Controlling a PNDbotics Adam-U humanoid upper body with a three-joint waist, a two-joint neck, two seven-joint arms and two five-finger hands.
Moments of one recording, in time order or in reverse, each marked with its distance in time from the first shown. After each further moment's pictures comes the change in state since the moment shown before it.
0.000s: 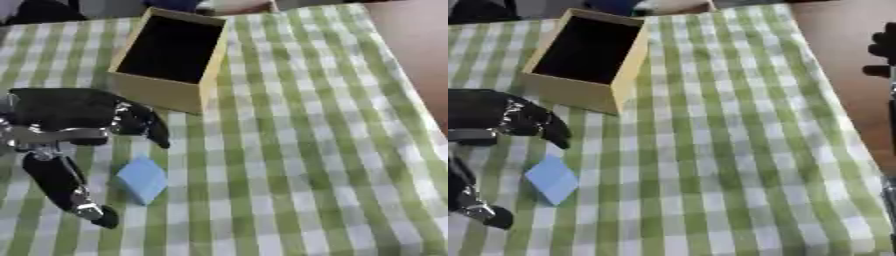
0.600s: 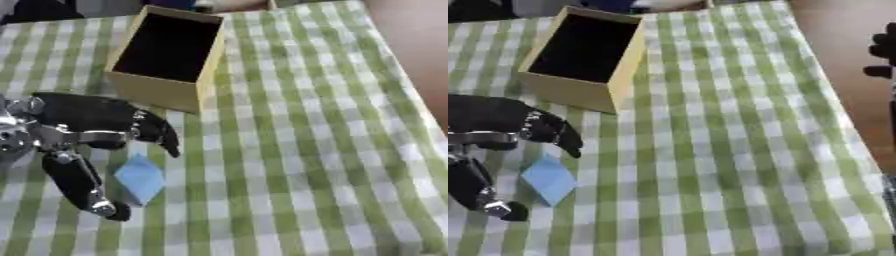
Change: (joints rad) left arm -0.025 -0.038 -0.020 0.000 -0.024 0.121 -0.099; right arm -0.001 0.000 0.000 0.000 0.000 0.001 0.001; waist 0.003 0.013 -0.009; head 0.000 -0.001
